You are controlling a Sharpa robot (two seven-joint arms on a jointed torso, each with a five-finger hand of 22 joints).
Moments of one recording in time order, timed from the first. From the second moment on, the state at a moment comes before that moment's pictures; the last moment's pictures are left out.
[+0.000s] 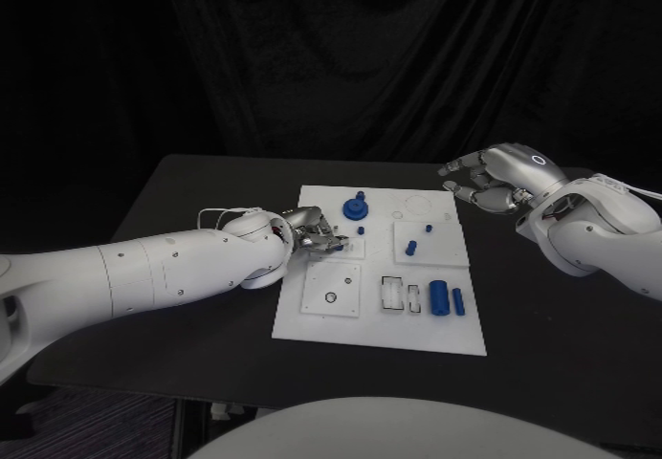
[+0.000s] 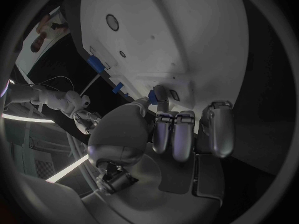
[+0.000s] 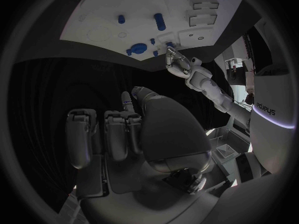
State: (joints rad) left arm 1.17 -0.62 -0.21 1.33 -1.18 -0.26 -0.28; left_hand 1.01 0.04 0.12 0.29 0.20 1.05 0.03 0.23 1.15 1.46 -0.04 1.57 1.31 1.47 -0.08 1.57 1.31 0.05 1.43 0.03 1.38 1.31; right arm 1.34 -0.95 -0.25 1.51 -1.47 -0.60 0.08; right_hand 1.38 0.01 0.27 0.19 0.39 0.85 0.11 0.07 0.17 1.47 0.01 1.57 1.31 1.47 -0.06 1.57 1.31 0.02 1.47 0.06 1.54 1.31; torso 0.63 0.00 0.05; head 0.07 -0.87
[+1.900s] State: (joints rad) left arm 1.16 -0.62 -0.21 1.32 -1.18 -0.30 -0.20; left_hand 0.97 0.24 -0.23 0.28 0.27 1.00 0.02 0.37 1.31 1.47 -0.03 1.57 1.31 1.46 -0.08 1.57 1.31 0.05 1.44 0.03 1.38 1.31; right arm 1.34 -0.95 -0.25 1.51 -1.47 -0.60 0.08; right_hand 1.38 0.01 0.27 0.19 0.39 0.85 0.11 0.07 0.17 1.47 0.01 1.57 1.31 1.46 -0.06 1.57 1.31 0.02 1.47 0.06 1.54 1.31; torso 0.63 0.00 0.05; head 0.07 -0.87
